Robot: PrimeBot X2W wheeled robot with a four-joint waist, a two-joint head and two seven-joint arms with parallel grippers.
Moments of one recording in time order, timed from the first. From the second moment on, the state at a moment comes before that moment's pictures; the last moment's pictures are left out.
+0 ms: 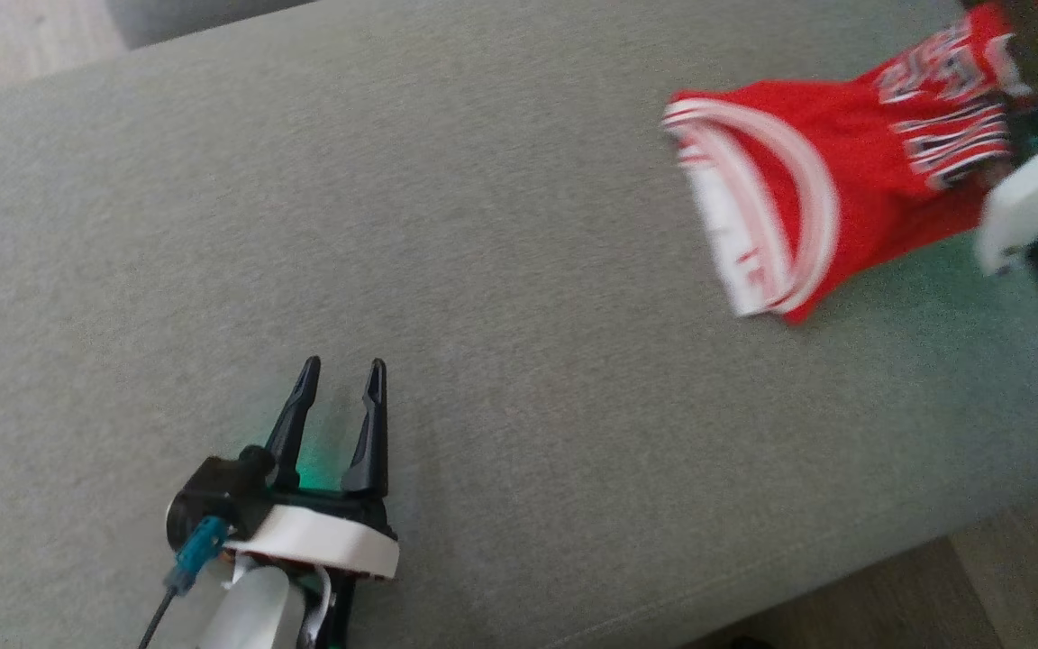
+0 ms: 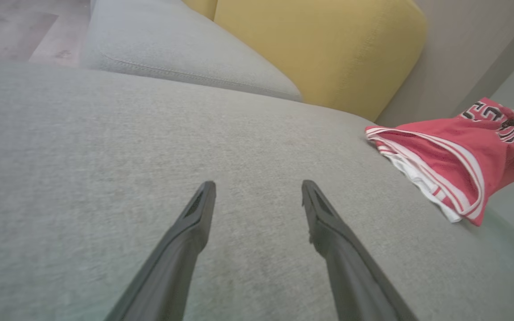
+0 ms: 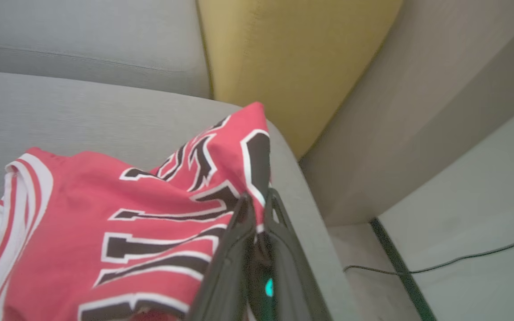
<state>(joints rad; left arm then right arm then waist) -0.17 0.05 -0.26 0.37 -0.33 -0.12 -0.26 -0.91 -0.34 0.27 1.13 0.12 0.13 -0.15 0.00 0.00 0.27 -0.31</state>
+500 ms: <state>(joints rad) -0.18 0.05 -0.20 0.37 -0.33 -0.13 -0.26 -0.99 -0.32 -0.01 1.14 -0.08 0.13 -0.24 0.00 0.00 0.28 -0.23</state>
